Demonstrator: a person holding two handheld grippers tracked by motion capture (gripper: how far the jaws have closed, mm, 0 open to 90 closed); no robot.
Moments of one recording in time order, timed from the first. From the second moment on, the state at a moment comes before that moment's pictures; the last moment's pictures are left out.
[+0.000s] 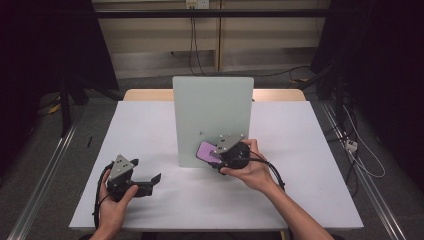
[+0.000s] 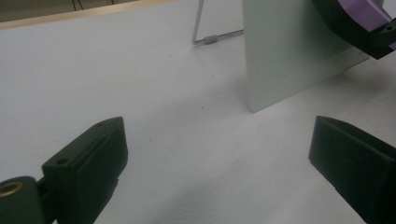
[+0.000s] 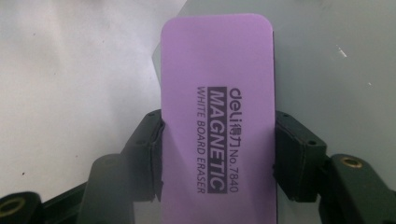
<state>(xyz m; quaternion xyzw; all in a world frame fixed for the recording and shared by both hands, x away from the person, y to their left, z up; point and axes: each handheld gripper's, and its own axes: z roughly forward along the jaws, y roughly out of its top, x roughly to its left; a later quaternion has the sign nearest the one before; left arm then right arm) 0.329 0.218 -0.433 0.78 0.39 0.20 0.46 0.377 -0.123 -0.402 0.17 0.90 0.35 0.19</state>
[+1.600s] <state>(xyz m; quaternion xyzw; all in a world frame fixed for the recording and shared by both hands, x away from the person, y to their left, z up) 0.329 0.217 -0.433 0.78 0.38 0.20 0.46 0.386 -0.081 -0.397 0.15 0.90 0.35 0.19</state>
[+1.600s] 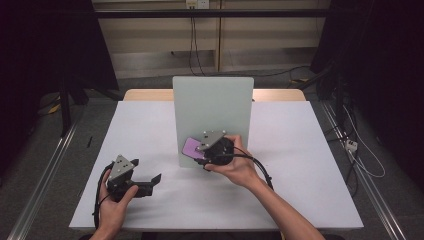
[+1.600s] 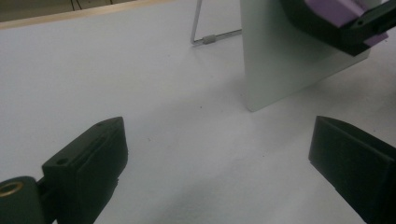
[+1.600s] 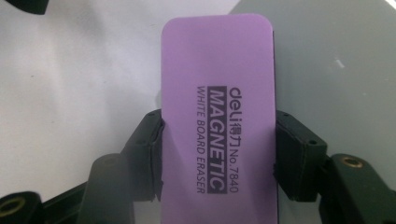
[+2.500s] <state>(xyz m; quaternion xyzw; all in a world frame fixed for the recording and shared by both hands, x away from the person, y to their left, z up) 0.329 0.219 -0.433 0.78 0.38 0.20 0.46 0.403 -0.106 -0.336 0.20 0.85 0.41 0.25</state>
